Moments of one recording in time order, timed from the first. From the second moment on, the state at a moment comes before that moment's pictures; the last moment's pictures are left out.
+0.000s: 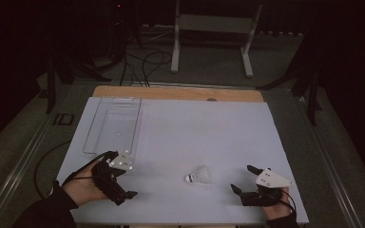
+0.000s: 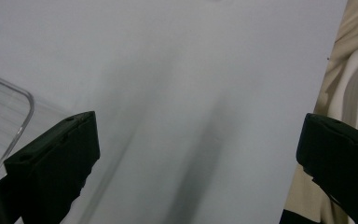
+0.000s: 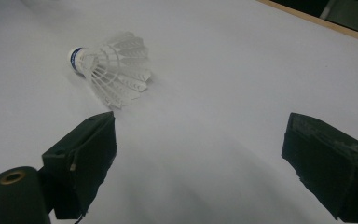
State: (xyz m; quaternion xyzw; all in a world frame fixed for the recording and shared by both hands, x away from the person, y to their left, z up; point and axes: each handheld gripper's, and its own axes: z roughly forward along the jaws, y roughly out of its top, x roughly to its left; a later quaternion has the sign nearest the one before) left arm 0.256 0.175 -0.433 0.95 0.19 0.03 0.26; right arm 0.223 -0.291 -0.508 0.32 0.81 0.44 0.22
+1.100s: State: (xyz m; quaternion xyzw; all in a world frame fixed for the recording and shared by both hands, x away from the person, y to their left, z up) left arm 0.266 0.133 -0.423 0.96 0.15 0.01 0.24; right arm 0.223 -0.291 -0.508 0.32 0.81 0.44 0.22
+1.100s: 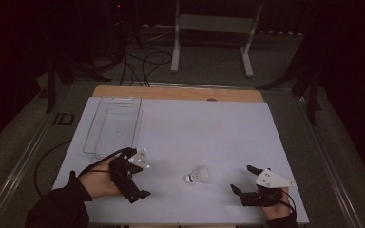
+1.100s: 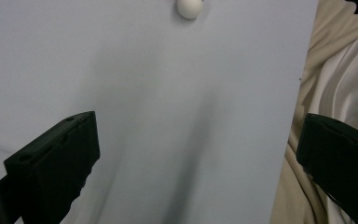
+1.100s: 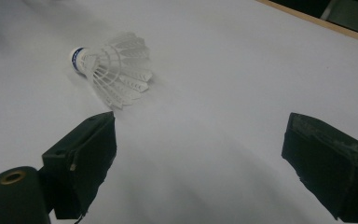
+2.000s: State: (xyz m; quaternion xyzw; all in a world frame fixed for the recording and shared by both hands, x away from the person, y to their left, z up) left arm 0.276 0.087 -0.412 0.96 0.11 0.00 0.26; right arm 0.223 -0.290 -0.508 0.32 0.81 0.44 0.22
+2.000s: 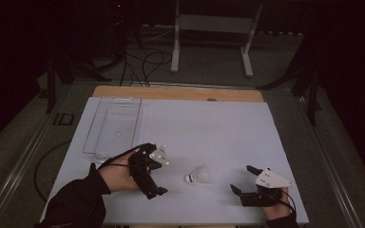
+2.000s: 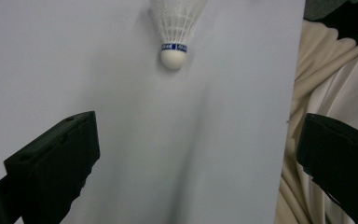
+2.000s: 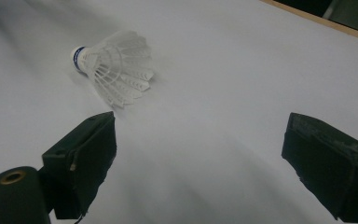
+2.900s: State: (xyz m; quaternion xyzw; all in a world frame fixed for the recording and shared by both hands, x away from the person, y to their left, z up) left arm 0.288 0.047 -0.413 0.95 0.15 0.00 0.28; right arm 0.223 -0.291 -0.509 0.31 0.81 0.44 0.21
